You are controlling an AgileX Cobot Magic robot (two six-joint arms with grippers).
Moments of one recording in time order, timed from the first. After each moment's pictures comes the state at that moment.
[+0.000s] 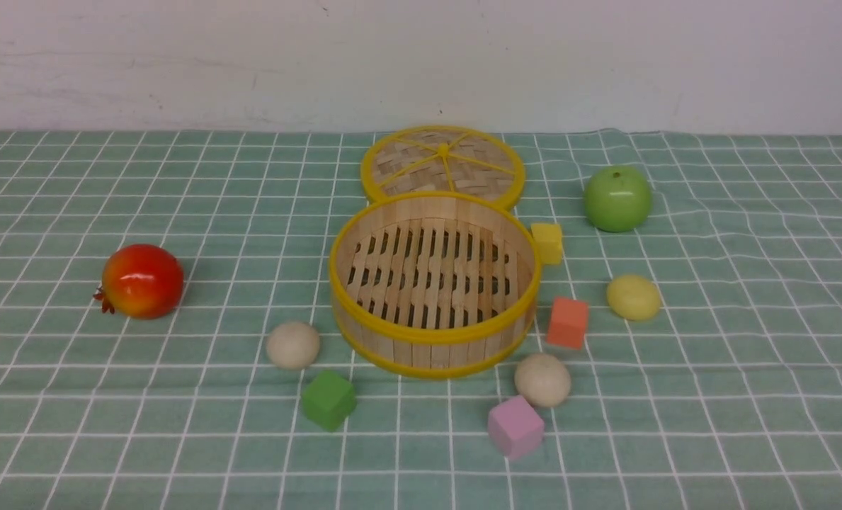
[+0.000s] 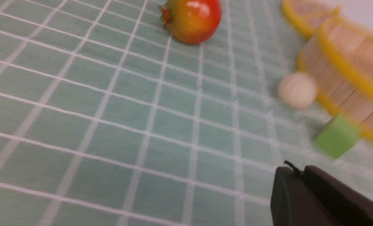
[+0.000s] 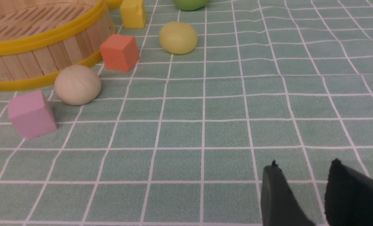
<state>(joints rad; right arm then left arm) -0.02 -0.01 0.01 0.20 0.40 -0.08 -0.05 -0.01 0.03 -0.18 0.29 -0.36</state>
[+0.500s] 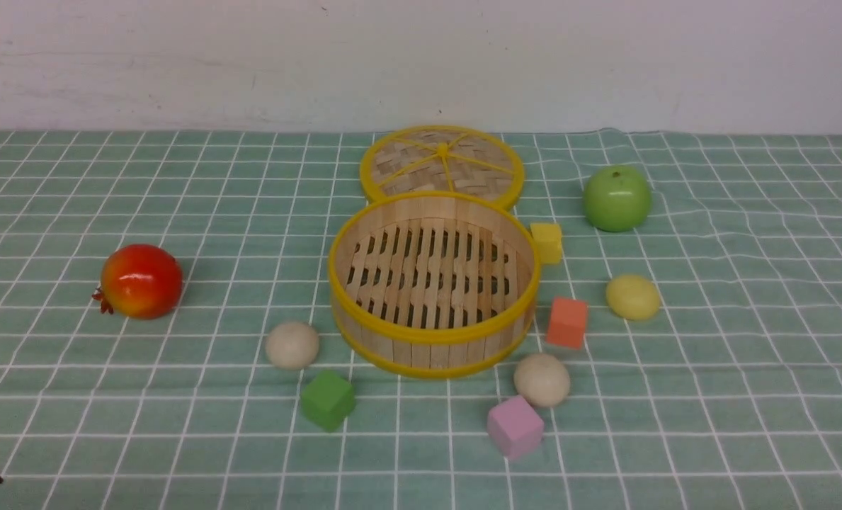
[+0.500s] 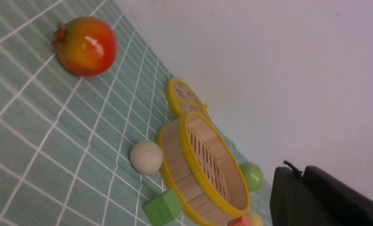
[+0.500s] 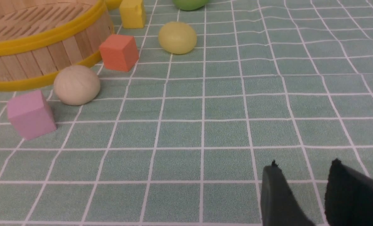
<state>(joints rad) -0.02 -0.01 0.01 0.20 0.40 -0.08 -0.05 0.01 -0.14 -0.50 0.26 -0.45</state>
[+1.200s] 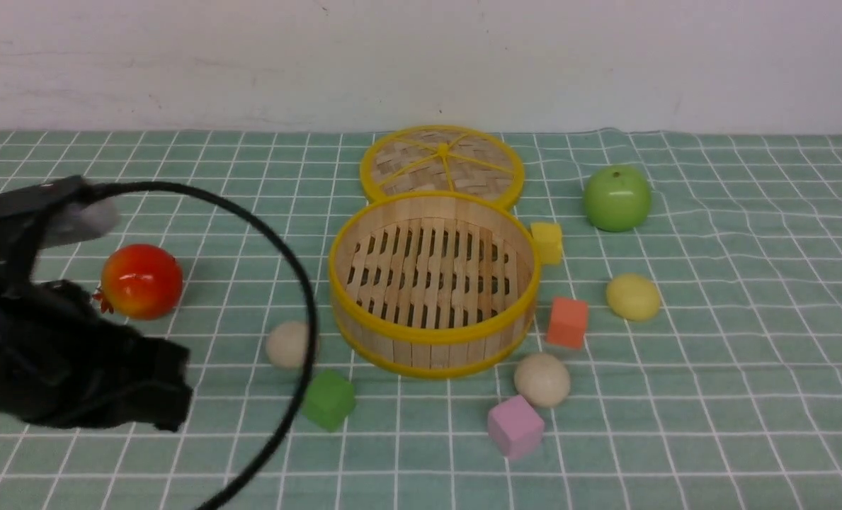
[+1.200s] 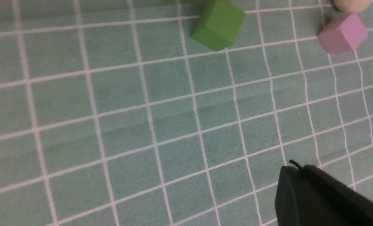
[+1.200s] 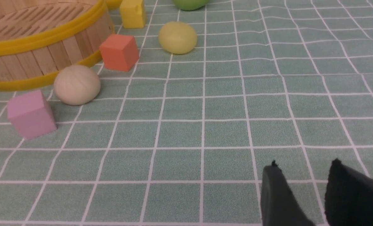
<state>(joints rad) -0.02 -0.01 0.01 0.20 0.40 -0.08 -0.22 1.16 -0.92 -0.41 0.91 0.13</state>
